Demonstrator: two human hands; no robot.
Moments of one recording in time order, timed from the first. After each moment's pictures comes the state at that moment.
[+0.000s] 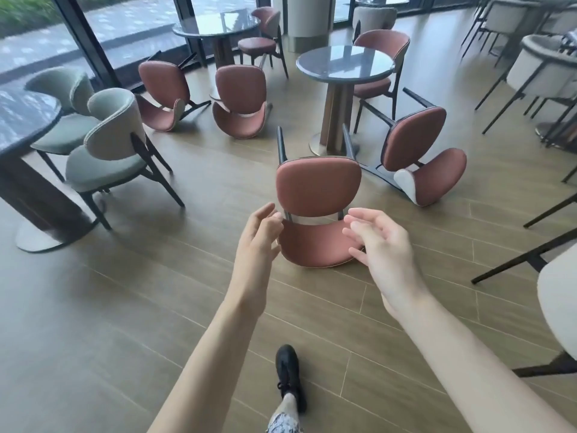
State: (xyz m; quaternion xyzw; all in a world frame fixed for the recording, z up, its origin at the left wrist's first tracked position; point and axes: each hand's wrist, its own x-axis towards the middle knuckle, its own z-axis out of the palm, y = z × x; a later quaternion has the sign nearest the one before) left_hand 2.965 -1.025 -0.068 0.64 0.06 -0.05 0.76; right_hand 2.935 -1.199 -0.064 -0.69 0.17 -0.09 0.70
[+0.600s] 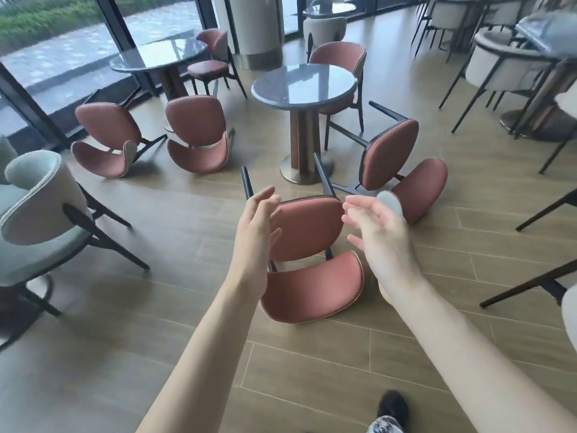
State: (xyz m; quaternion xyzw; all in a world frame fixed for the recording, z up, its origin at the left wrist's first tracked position) left_hand 3.289 -1.131 -0.039 0.66 0.01 -0.11 0.75; right_hand 3.230 -1.290 -0.051 -0.66 0.21 -0.17 0.70
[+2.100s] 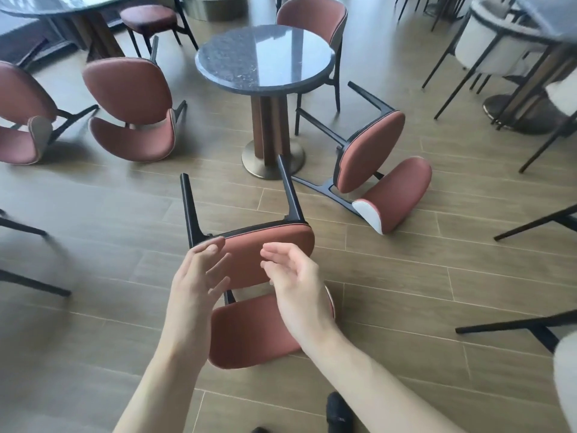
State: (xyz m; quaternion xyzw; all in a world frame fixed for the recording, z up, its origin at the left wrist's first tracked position) left_hand 3.544 -1.246 -0.137 0.65 0.10 -0.12 0.74; right_hand 3.503 -1.383 -0.153 -0.70 0.20 -0.06 0.68
